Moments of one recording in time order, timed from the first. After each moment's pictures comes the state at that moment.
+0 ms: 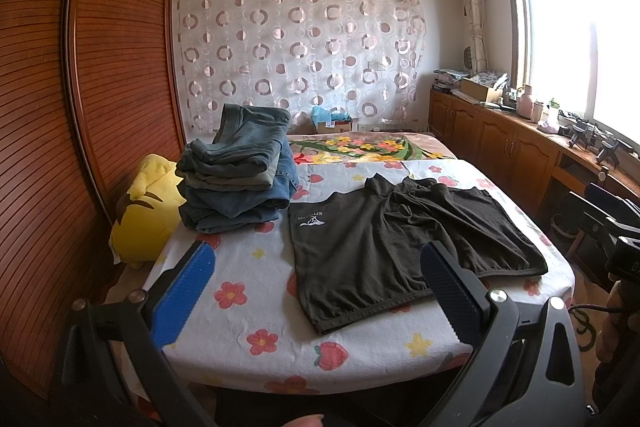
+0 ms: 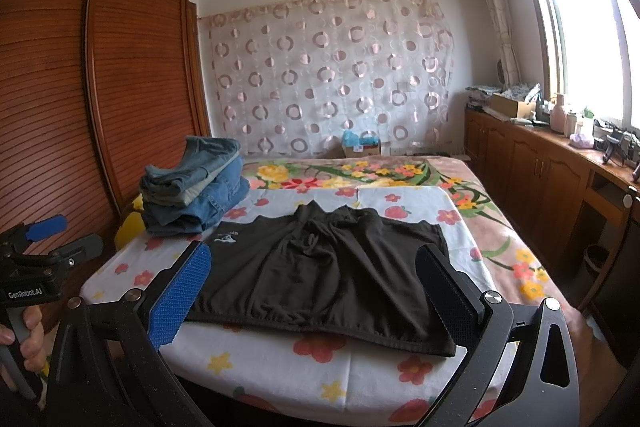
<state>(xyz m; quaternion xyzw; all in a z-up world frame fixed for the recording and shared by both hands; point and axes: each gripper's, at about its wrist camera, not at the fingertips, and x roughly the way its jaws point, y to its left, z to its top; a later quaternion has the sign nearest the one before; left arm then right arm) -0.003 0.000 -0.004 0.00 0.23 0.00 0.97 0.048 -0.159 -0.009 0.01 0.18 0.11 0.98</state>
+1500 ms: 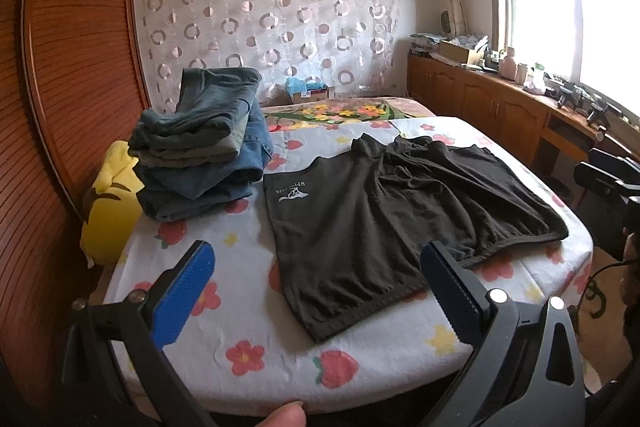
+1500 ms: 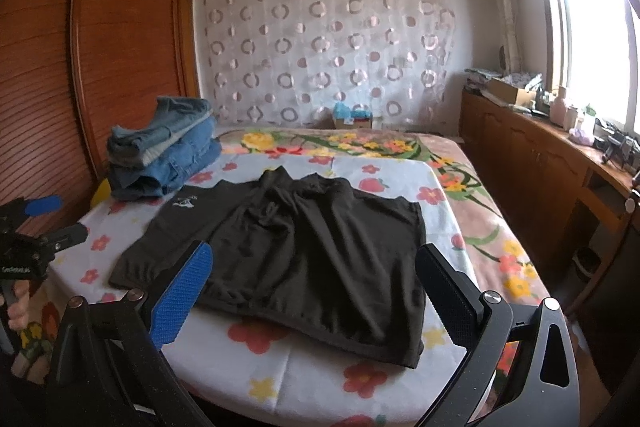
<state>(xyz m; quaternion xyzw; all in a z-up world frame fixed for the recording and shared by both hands) 0.057 -0.008 -0.043 0.03 0.28 -0.05 0.96 0.094 -0.192 -0.035 -0.02 0.23 0.11 0.97</state>
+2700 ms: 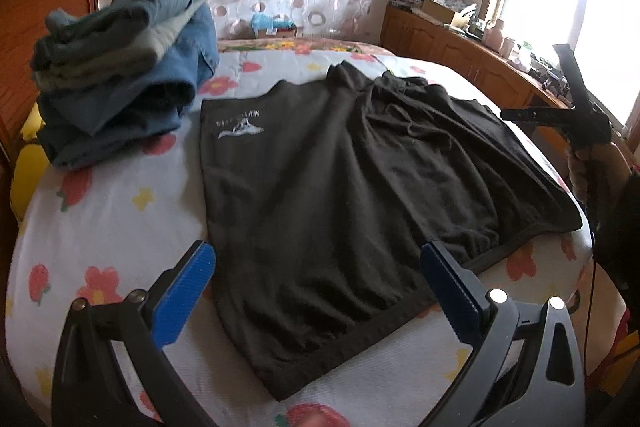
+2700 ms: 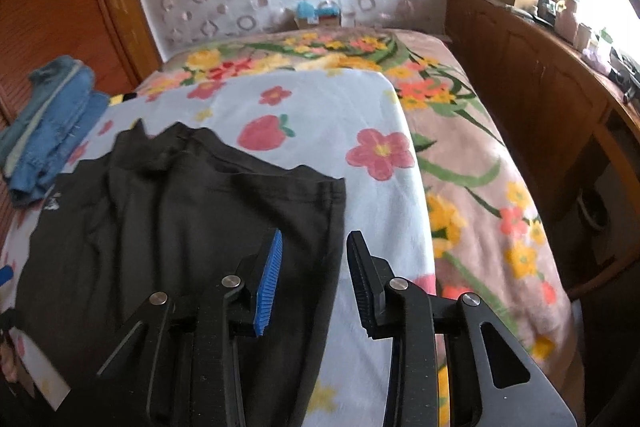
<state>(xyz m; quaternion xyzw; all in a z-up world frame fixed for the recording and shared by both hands) 0.134 -0.010 -0.120 -0.02 0.39 -0.12 0.91 0.310 -0.291 -0.106 0.01 0.42 0.06 0.90</state>
